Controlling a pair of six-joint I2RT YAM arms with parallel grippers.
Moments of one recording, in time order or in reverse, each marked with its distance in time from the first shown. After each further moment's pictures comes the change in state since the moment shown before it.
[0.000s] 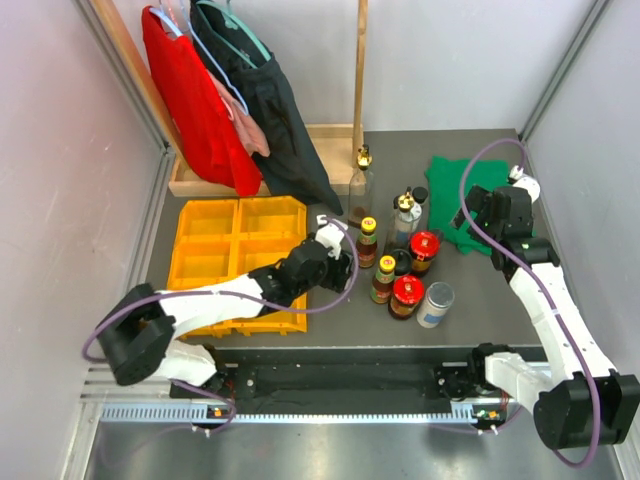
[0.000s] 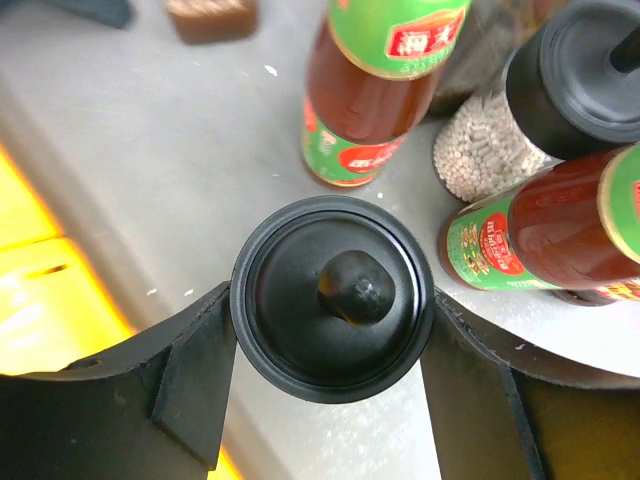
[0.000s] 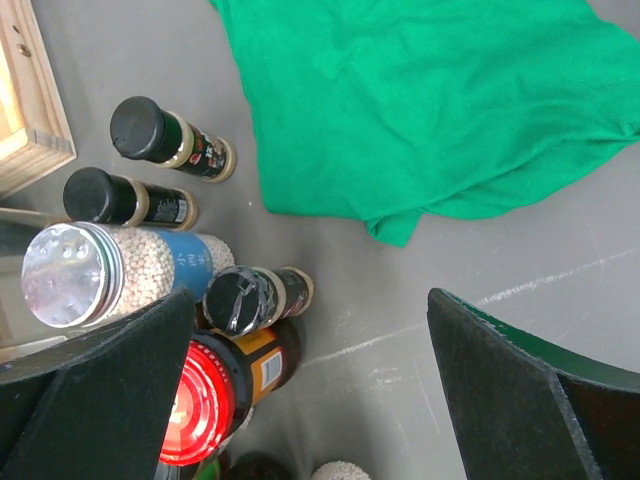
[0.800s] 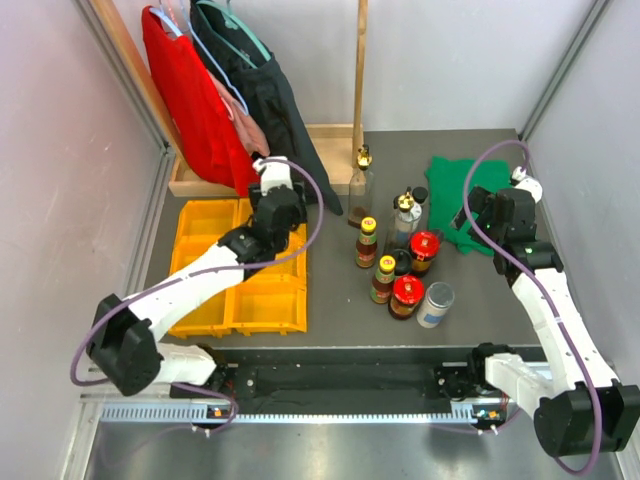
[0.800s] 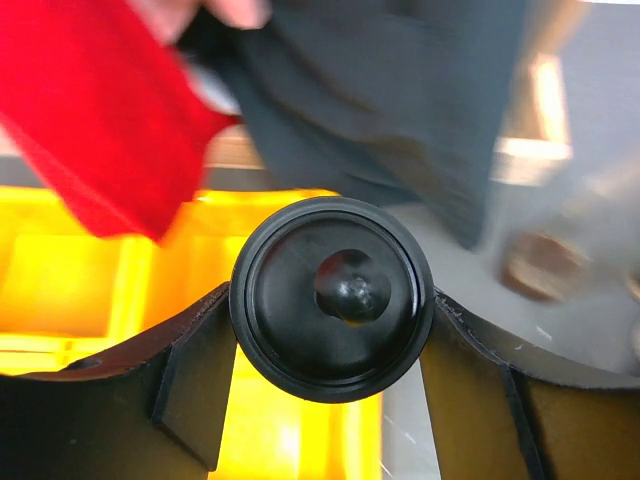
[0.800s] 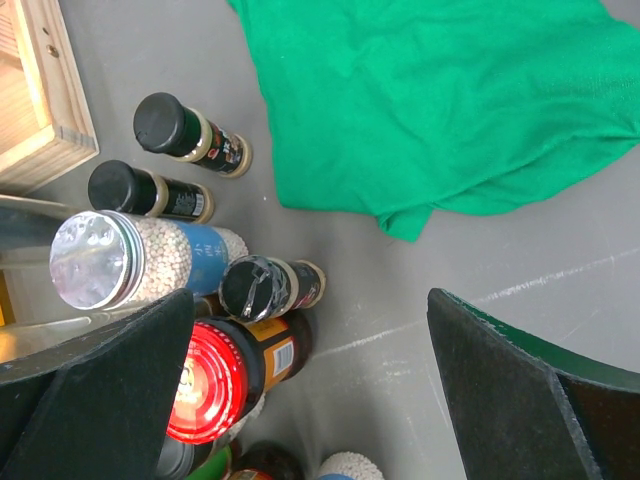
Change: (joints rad) left arm 0.228 -0.084 0.281 -0.240 -0.466 -0.058; right arm 0.000 -0.039 0.000 -0.018 -0.025 0.011
